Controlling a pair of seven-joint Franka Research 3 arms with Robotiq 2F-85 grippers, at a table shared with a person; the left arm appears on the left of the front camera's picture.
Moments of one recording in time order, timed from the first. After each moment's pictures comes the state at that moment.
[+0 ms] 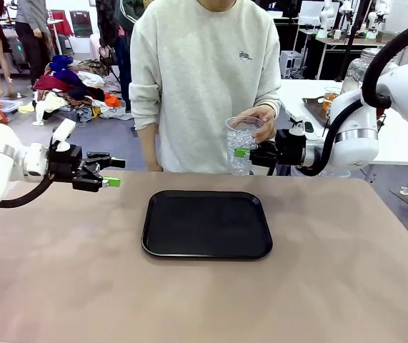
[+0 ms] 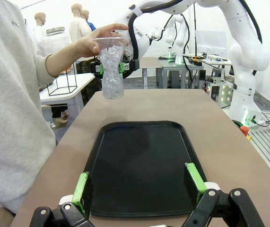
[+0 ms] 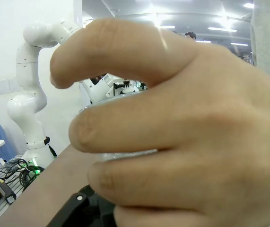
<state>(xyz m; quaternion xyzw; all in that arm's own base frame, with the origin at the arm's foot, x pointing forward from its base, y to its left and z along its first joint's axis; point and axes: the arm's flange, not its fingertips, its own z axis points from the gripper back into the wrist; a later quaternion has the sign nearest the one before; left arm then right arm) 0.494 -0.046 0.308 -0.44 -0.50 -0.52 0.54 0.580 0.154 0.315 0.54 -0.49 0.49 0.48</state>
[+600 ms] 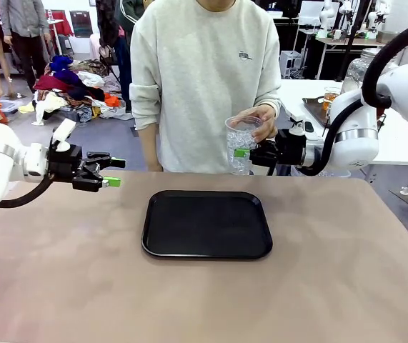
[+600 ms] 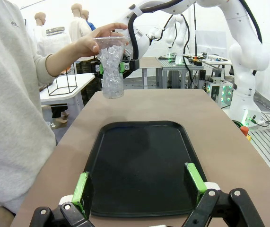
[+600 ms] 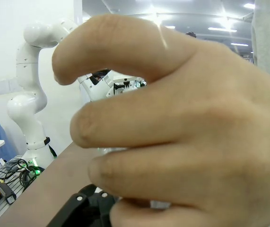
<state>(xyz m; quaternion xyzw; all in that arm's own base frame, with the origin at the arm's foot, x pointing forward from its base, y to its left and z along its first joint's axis) 0.494 -0.046 0.308 -0.44 -0.50 -0.52 0.54 0.580 0.154 0.316 0.54 -0.49 0.49 0.48</state>
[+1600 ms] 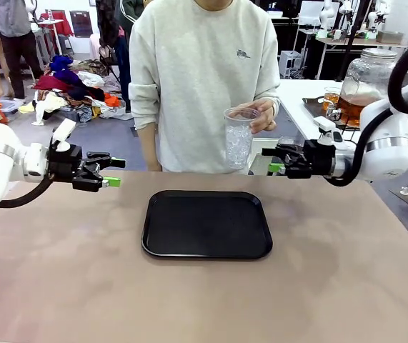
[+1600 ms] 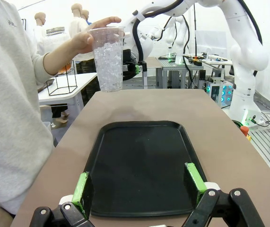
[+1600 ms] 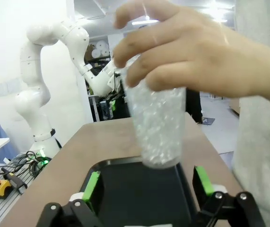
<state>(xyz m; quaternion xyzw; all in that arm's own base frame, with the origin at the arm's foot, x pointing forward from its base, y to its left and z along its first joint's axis) 0.494 -0.046 0.308 -0.44 -0.50 -0.52 0.54 0.557 0.069 0.294 0.53 -0.48 0.47 0.51</state>
